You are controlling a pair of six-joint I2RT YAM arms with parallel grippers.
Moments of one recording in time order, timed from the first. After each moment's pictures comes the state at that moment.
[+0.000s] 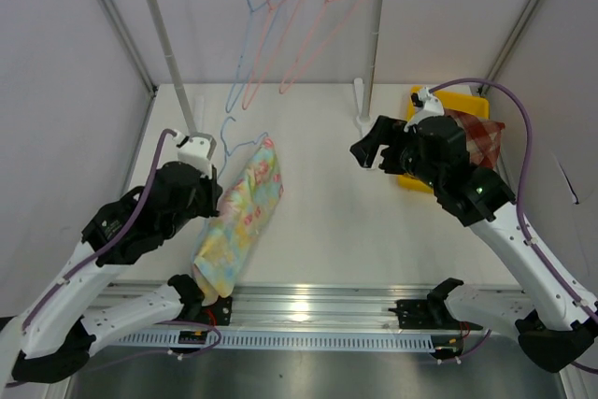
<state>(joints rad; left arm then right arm) -0.80 0.79 1.22 -1.03 -0.42 -0.35 0.62 1.05 1.29 -0.63 0.08 0.59</state>
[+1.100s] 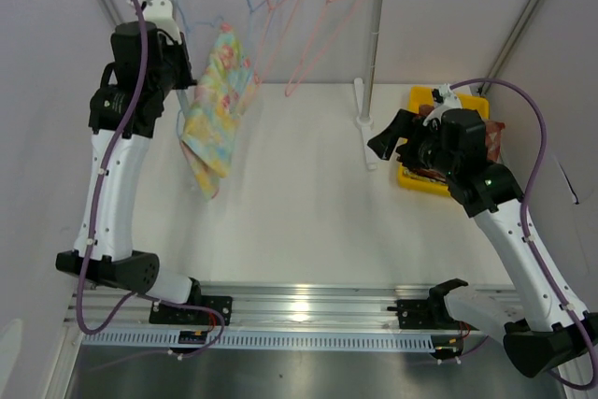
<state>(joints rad) -0.18 1.41 1.90 -0.83 -0.15 -0.09 0.37 1.04 1.24 -0.61 -0.15 0.54</state>
